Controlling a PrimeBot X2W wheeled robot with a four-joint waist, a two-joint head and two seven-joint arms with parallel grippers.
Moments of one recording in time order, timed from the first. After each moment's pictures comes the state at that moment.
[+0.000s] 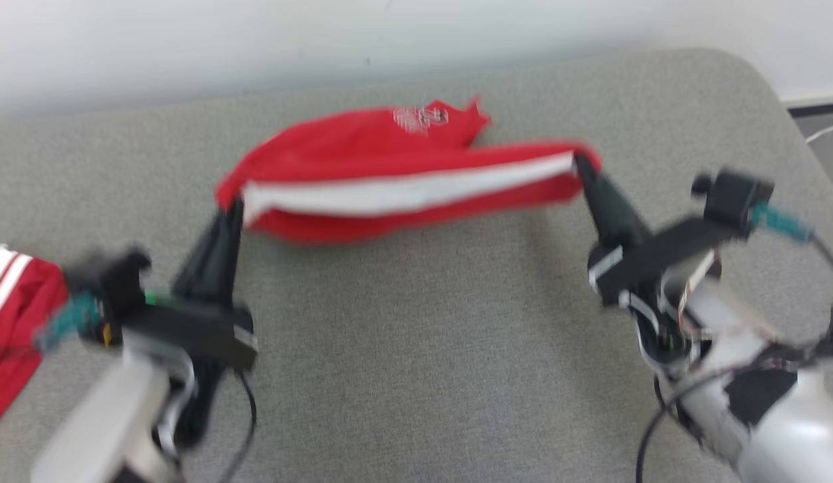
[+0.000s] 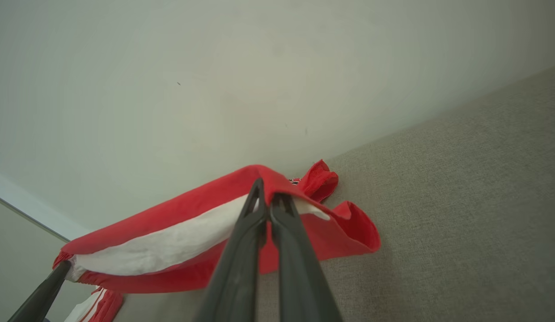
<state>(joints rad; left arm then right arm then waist) -0.71 0.38 -0.59 0.27 -0.82 0.04 -0.26 -0.82 -0.40 0.86 0.50 1.24 0.13 -0.23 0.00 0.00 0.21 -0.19</state>
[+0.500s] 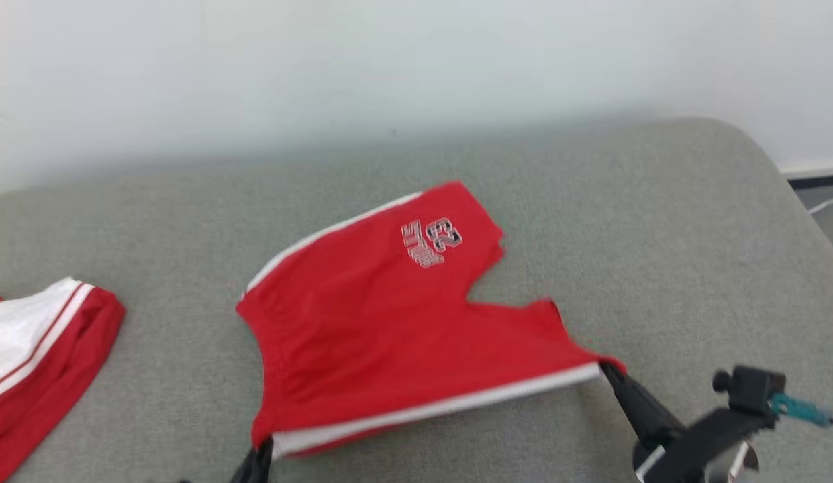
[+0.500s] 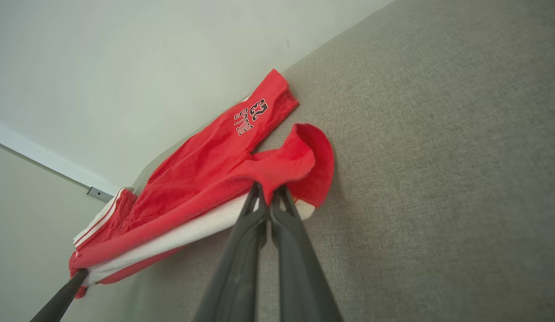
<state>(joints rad) -0.12 0.38 -0.56 0.06 -0.77 0.16 -0.26 -0.32 -0.59 0.89 0.23 1.28 0.13 -0.22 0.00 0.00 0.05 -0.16</state>
